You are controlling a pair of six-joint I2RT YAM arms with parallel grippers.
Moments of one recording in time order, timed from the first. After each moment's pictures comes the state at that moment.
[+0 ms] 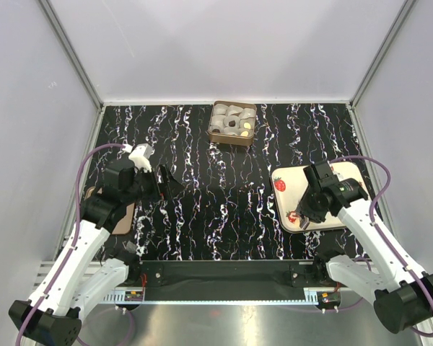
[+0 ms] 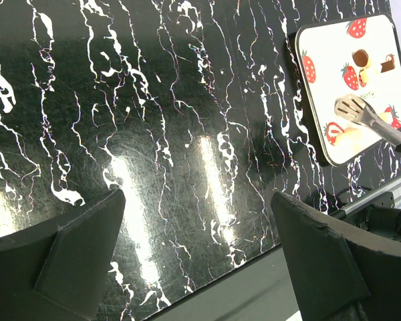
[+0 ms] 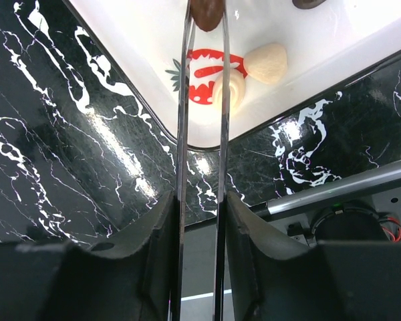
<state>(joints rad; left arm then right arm) -0.34 0.77 0.81 -0.63 0.26 -0.45 0.35 0.97 0.89 -1.14 0.14 0.84</state>
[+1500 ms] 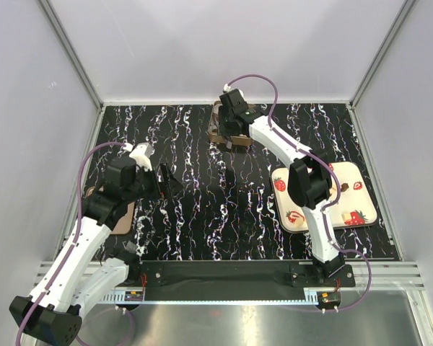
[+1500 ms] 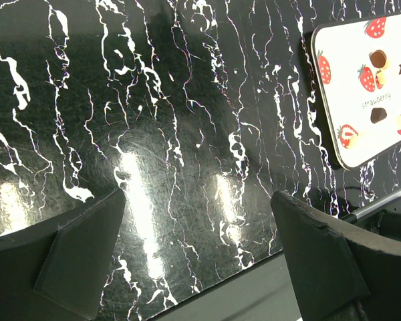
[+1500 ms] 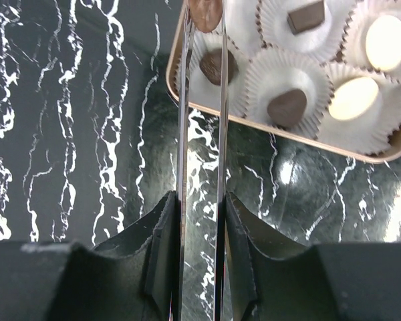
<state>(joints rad) -0.34 0.80 0.82 -0.64 0.22 -0.44 0.57 2.22 2.05 -0.62 0.11 0.46</state>
